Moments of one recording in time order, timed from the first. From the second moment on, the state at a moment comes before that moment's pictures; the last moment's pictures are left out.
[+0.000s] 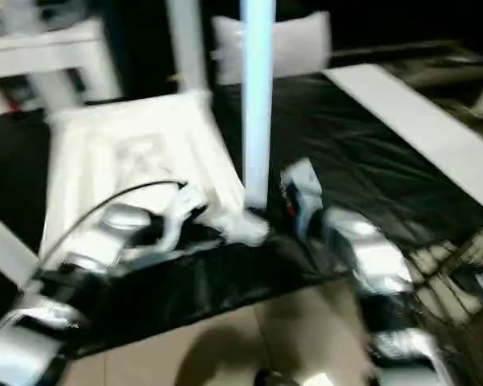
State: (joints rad) left arm -0.66 0.11 -0.21 0.61 0.04 0.37 -0.81; right arm -0.53 -0.21 0.01 0.36 0.18 0.47 0.60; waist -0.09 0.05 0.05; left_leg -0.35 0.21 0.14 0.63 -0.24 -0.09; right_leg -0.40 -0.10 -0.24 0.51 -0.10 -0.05
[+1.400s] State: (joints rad) left arm -0.71 0.33 -0.33 0.82 0.05 -0.16 -1.28; right arm -0.17 -0.50 -0.02 0.06 0.32 0.37 0.97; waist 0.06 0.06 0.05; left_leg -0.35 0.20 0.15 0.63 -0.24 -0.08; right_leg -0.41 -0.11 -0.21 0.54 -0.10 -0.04
